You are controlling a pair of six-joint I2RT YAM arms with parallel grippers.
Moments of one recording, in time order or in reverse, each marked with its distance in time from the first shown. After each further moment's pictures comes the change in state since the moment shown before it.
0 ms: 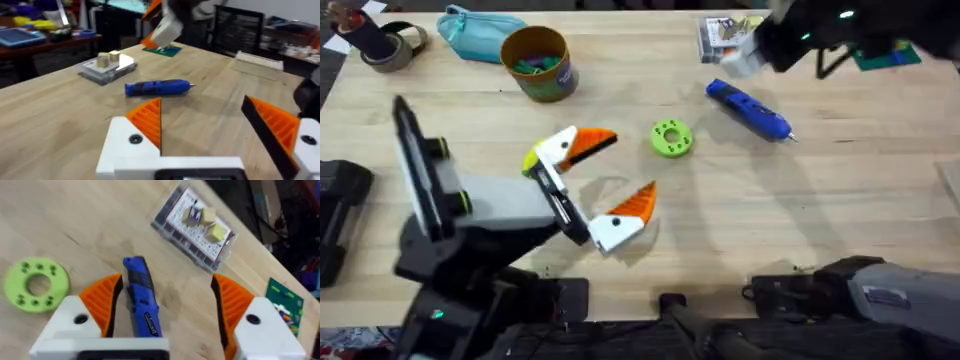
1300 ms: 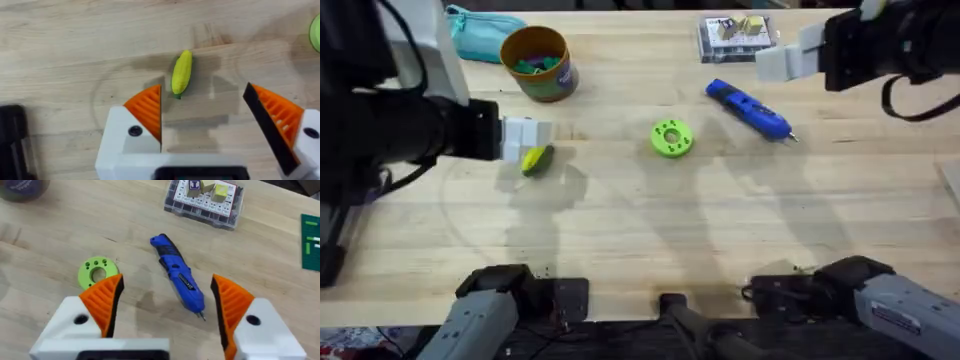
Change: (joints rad) left arm 0.352 0.840 0.906 -1.021 -0.667 0.345; right arm 0.000 -0.301 0.000 -0.292 -0.055 0.408
